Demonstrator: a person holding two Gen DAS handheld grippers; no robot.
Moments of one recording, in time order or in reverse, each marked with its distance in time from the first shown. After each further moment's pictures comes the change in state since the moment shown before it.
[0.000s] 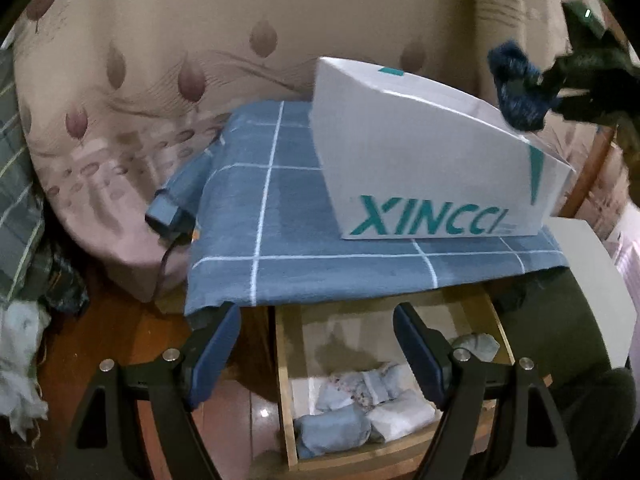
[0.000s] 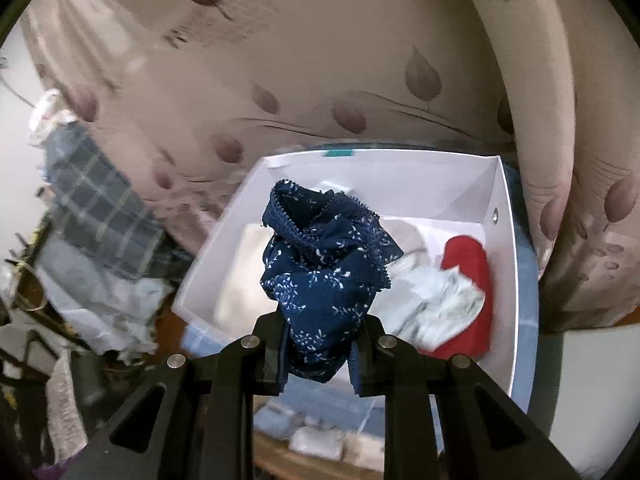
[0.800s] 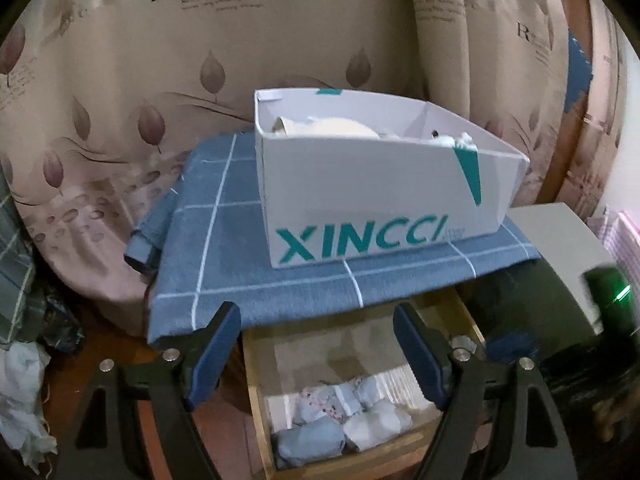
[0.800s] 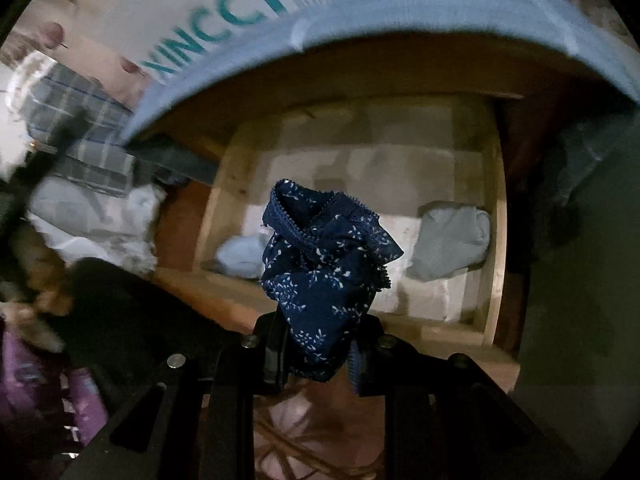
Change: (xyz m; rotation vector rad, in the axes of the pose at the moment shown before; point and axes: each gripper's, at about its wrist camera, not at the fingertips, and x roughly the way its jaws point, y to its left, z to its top) left arm -0.018 -0.053 0.004 0.139 -0.066 -0.045; right arm 0.039 -0.027 -0.261 0.152 0.259 0.130
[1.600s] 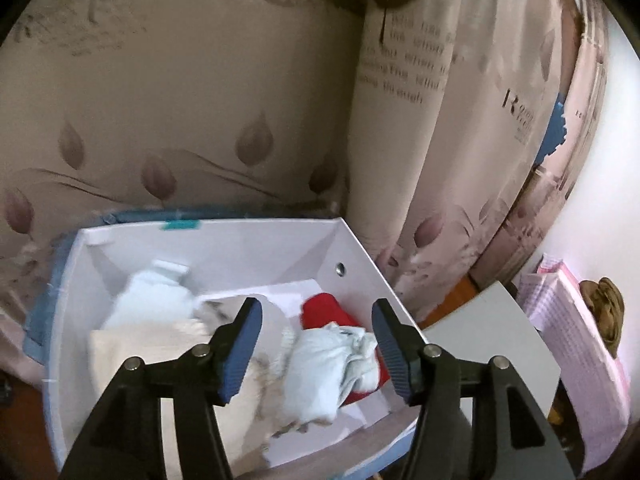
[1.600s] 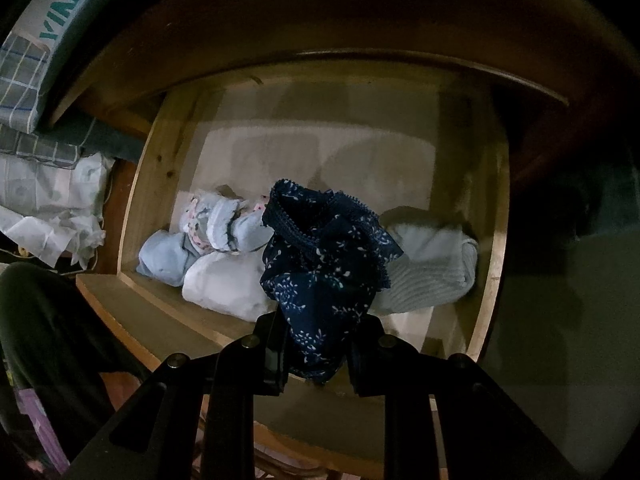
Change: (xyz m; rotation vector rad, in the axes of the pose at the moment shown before) left arm 0.069 -0.070 0.208 -0.056 -0.040 -0.279; right arm 0.095 -0.034 0.043 -0.054 0.188 -0.199
